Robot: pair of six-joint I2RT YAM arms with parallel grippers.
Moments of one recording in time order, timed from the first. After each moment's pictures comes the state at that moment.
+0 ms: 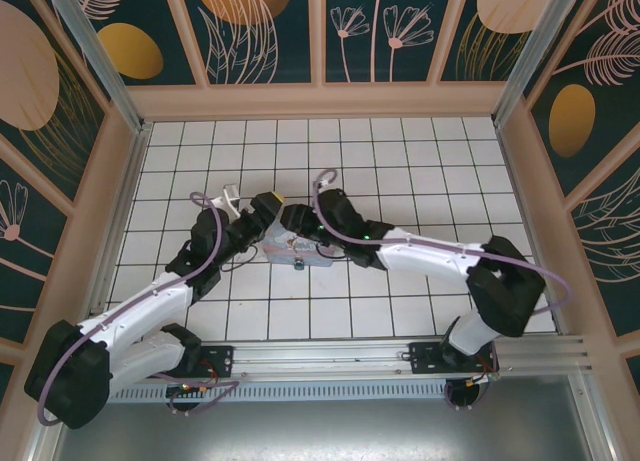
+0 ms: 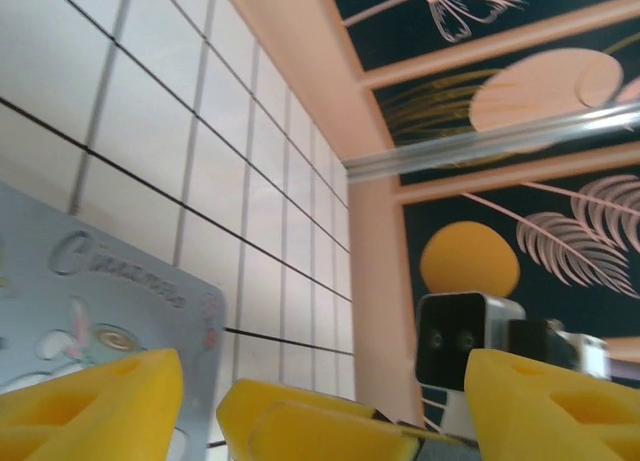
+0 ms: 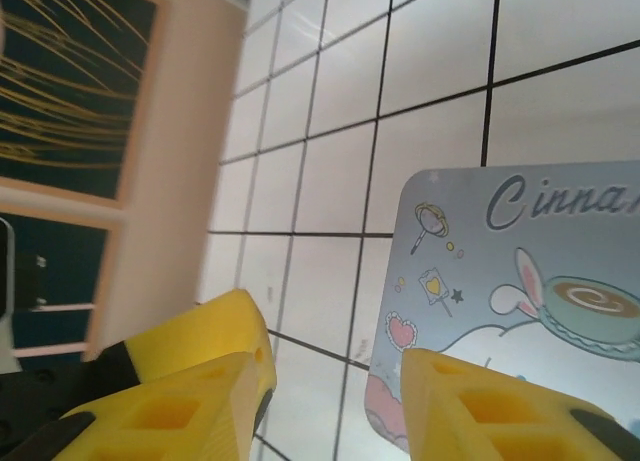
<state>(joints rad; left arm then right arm) -0.53 1.04 0.47 0.34 0.14 -1.26 0.97 1.58 1.01 0.08 0.02 1.01</state>
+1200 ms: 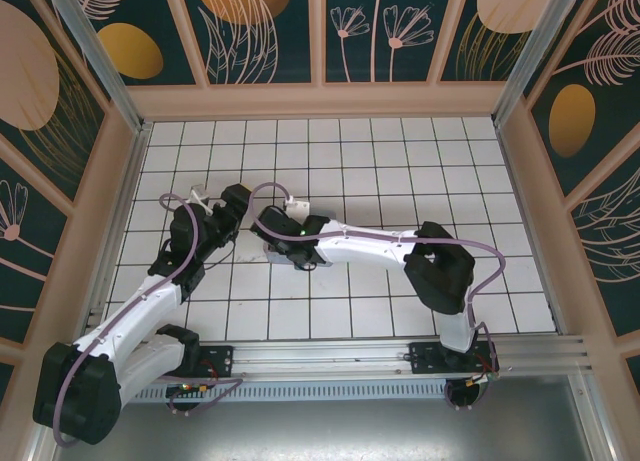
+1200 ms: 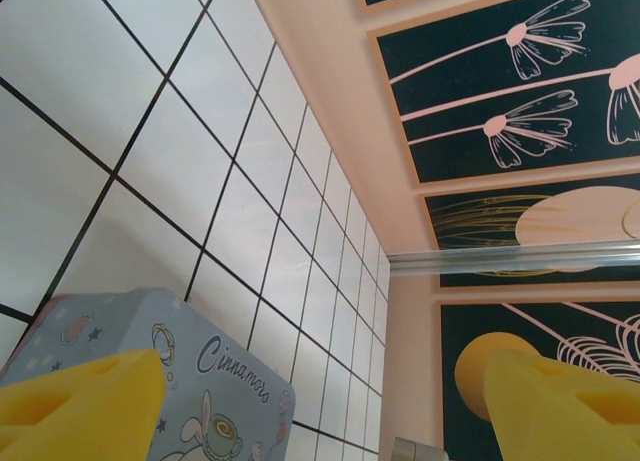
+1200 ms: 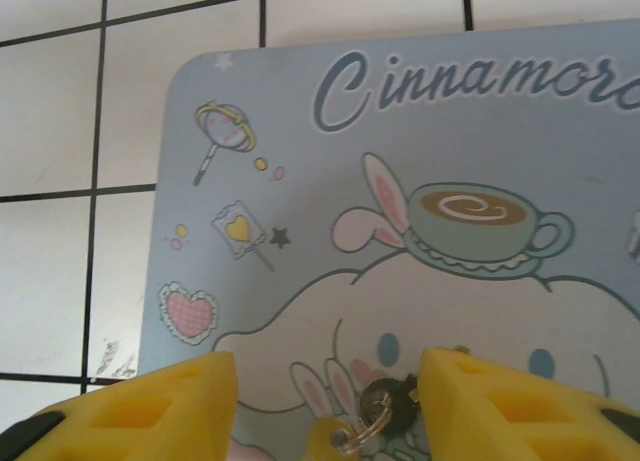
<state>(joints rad) -0.33 0.97 0.46 0.23 0.15 -1.29 1.13 1.93 1.45 -0.59 0.42 1.06</state>
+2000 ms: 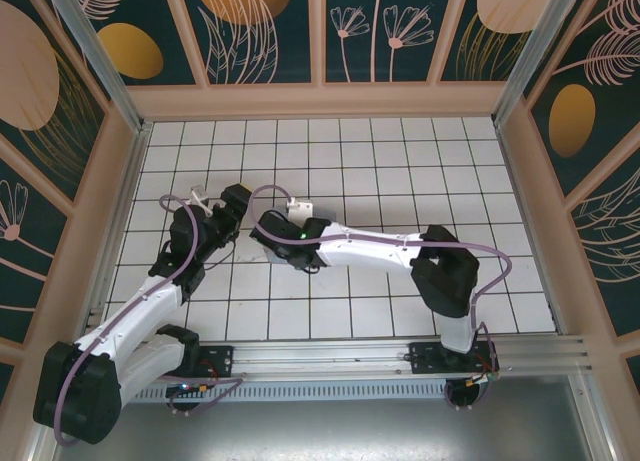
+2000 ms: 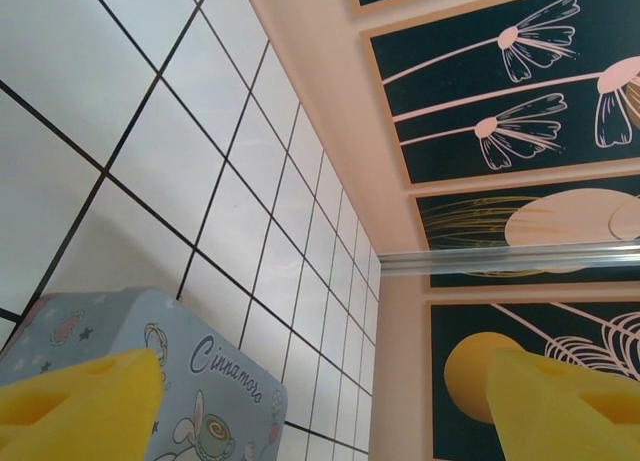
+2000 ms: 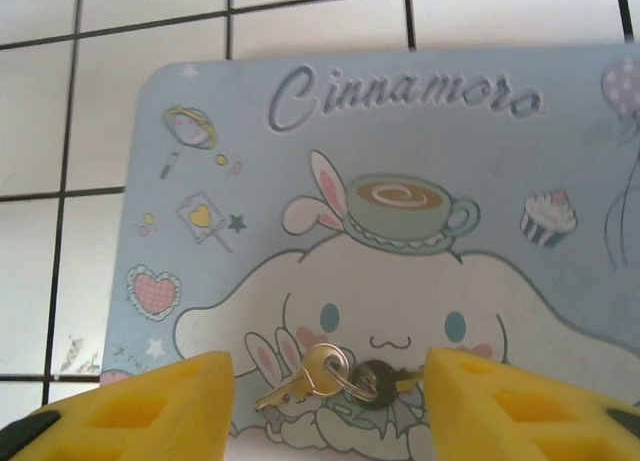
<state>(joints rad) -0.33 0.97 0.44 0.27 0.16 -1.31 1.16 1.89 1.45 -0.66 0.50 1.03</state>
